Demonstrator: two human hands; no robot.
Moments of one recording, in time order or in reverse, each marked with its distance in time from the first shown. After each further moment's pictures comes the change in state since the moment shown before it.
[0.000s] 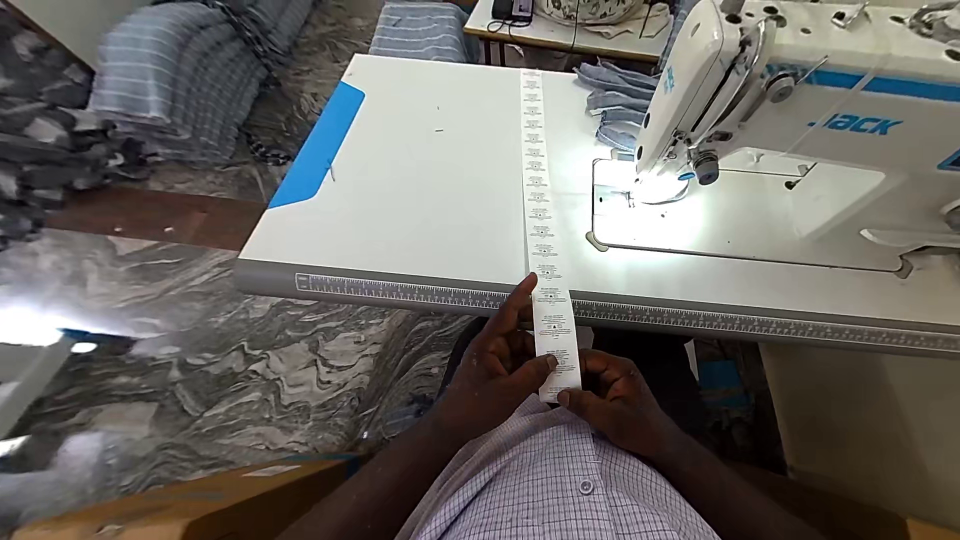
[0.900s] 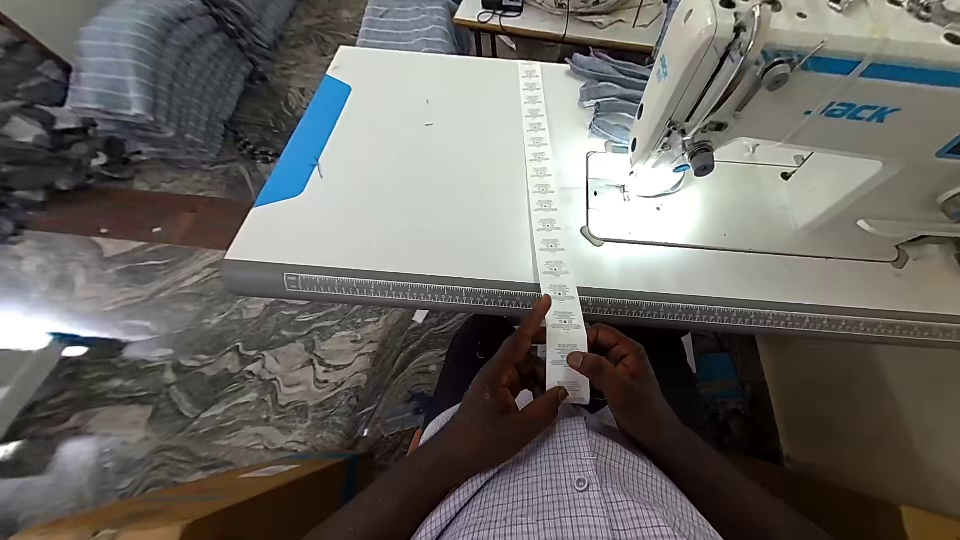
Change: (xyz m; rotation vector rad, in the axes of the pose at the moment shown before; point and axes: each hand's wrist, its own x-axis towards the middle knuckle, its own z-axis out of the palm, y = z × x) left_hand -0.015 -0.013 0.015 0.125 -0.052 0.009; right_hand 0.008 -0.003 -0.003 0.065 0.207 0.043
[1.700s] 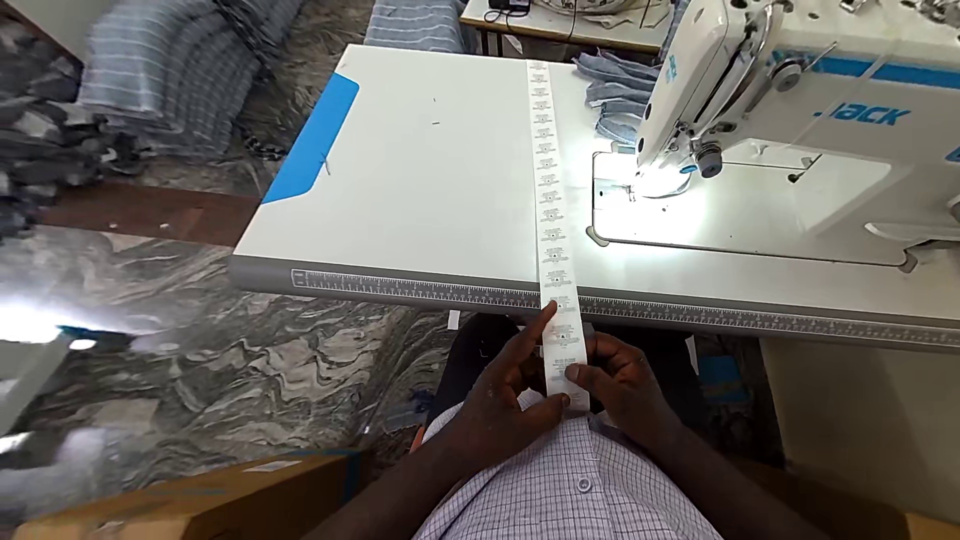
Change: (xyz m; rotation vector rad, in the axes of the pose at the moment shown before) left_hand -0.002 -0.004 -0.003 -0.026 -0.018 0.006; right_hand -0.005 -0.002 0.003 -0.058 -0.066 -0.010
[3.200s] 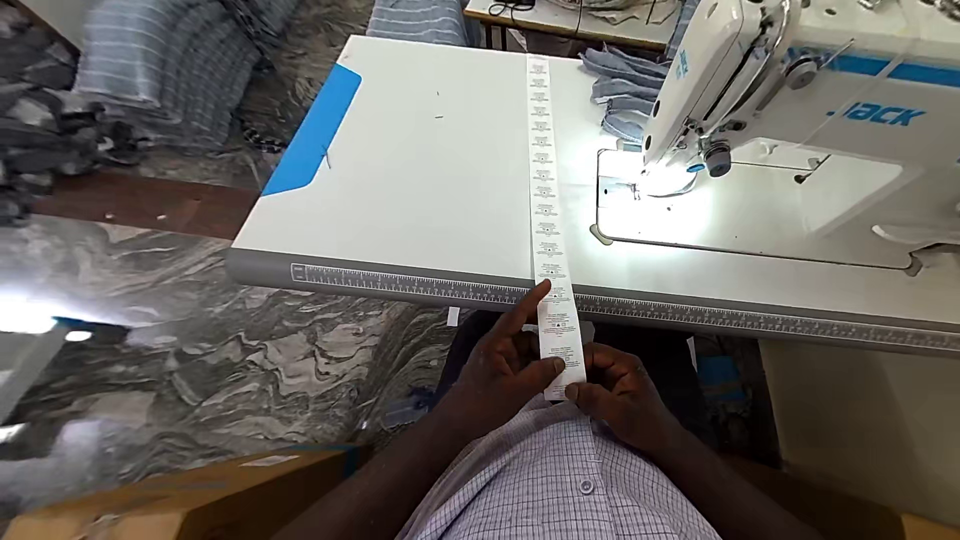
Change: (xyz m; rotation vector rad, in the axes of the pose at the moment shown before) left_hand 0.013 0.006 -0.011 -0.141 0.040 -0.040; right_hand -0.004 0.009 -0.001 0.049 -0.133 -0.067
